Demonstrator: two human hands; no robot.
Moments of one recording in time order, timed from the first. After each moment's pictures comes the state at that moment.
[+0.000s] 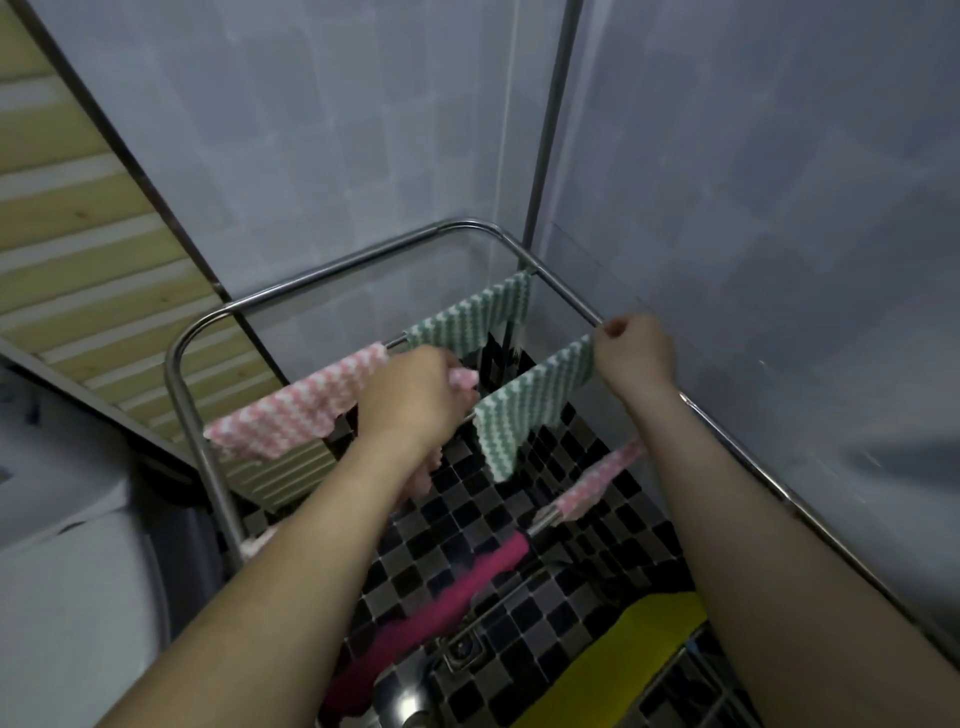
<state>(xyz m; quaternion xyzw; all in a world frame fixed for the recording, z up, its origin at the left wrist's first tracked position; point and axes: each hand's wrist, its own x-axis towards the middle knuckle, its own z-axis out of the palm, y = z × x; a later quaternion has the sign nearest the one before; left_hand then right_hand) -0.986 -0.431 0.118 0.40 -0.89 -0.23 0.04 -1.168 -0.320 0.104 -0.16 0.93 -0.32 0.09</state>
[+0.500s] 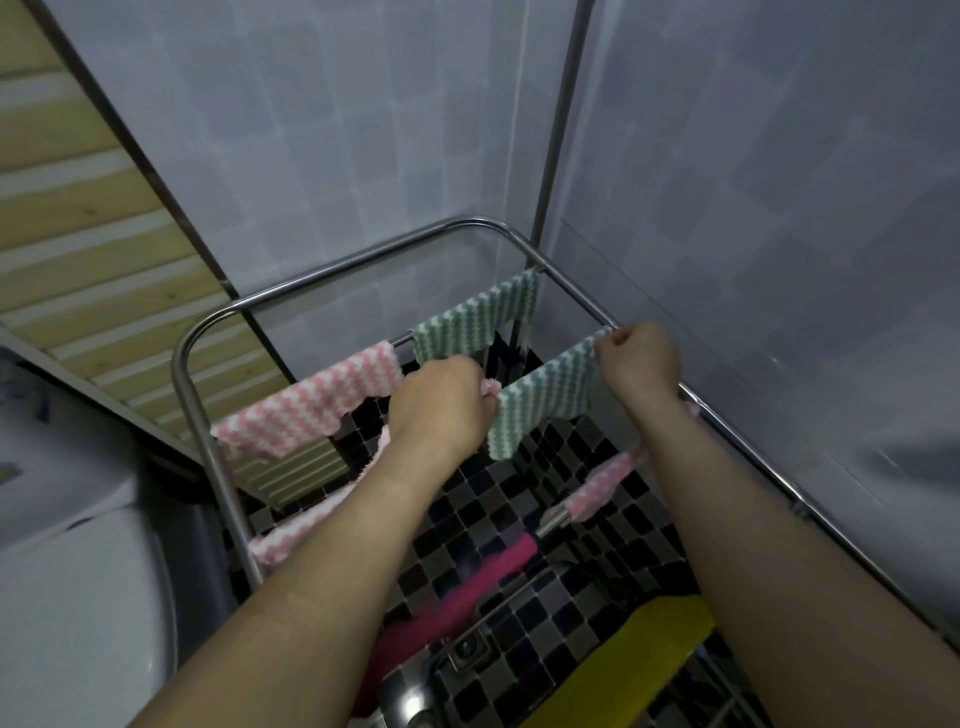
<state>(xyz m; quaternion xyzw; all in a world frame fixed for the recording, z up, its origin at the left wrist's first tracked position) -0.994 -0.417 0.109 0.37 -0.91 -0.19 0.04 -1.169 -0.322 0.087 -0.14 0.94 -0.31 0.08</state>
